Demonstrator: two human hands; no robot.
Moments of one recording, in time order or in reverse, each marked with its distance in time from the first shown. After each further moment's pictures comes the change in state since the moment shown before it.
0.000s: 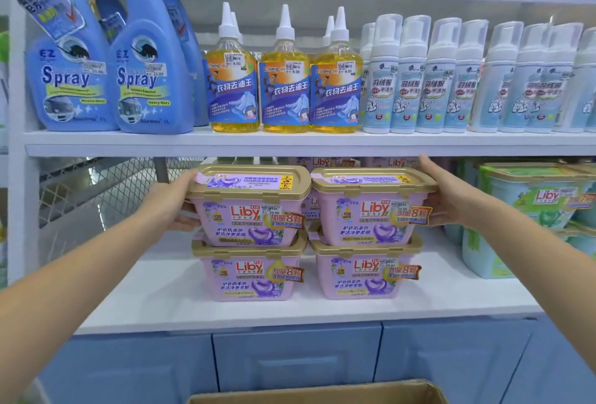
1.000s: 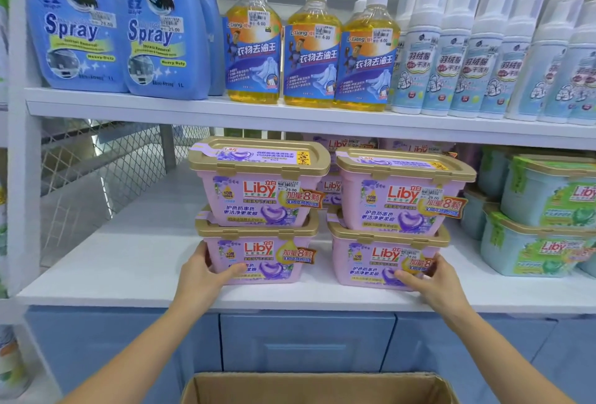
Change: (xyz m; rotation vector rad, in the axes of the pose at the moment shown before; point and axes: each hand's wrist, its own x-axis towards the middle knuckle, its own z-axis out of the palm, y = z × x) left_hand -0.006 -0.167 0.048 0.043 -0.041 0.252; right_hand 0.003 0.157 0.078 -0.009 0.207 -0.224
